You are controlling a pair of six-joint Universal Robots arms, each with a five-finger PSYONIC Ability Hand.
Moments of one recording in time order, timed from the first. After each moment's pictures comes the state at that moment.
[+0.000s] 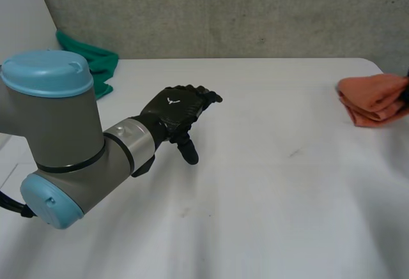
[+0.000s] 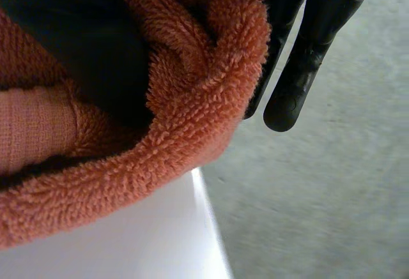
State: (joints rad) left arm 4.13 -1.98 -1.34 3.07 -1.35 3.26; right arm 1.42 -0.20 0.08 0.14 1.53 2.94; left_hand 0.18 0.20 0.21 0.20 0.05; right_hand 0.88 1.15 1.16 1.19 0.92
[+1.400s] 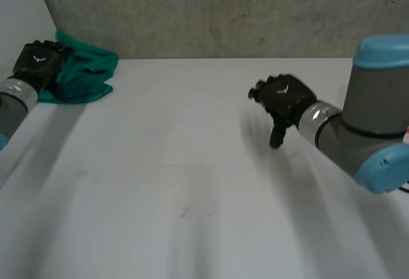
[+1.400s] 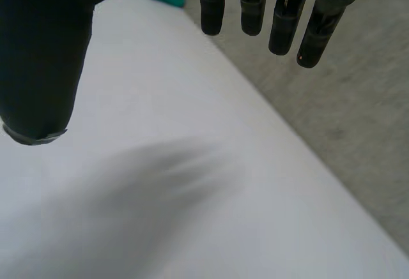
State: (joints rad) left arm 4.79 -2.37 -0.99 3.38 -1.18 3.60; right arm 2.00 -1.04 1.21 0.14 1.37 2.64; left_hand 0.18 0.20 0.21 0.20 0.05; right_hand 0.20 0.22 0.21 0.24 0.06
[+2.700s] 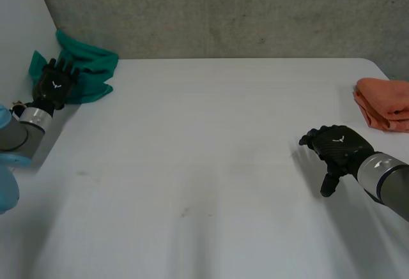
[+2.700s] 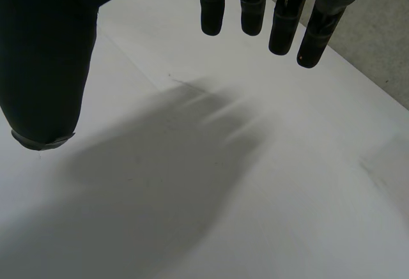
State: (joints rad) left arm 4.85 -3.03 -0.30 3.58 -1.02 3.96; right arm 1.68 -1.21 1.73 -0.01 1.23 2.57; left_hand 0.27 0.27 0.26 0.27 0.10; right_hand 0.20 0.22 0.21 0.24 0.06
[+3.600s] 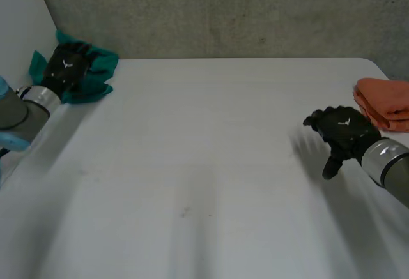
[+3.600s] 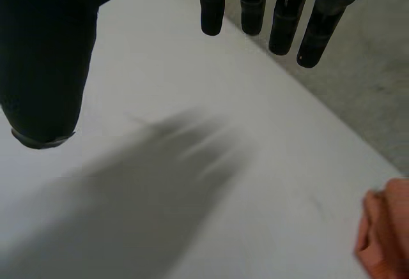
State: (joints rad) left arm 4.76 -2.67 -0.66 3.51 -0.99 3.66; right arm 1.69 -1.26 1.69 -0.05 1.24 2.60; left_hand 0.27 0.27 0.26 0.27 0.10; right_hand 0.20 0.22 0.21 0.24 0.06
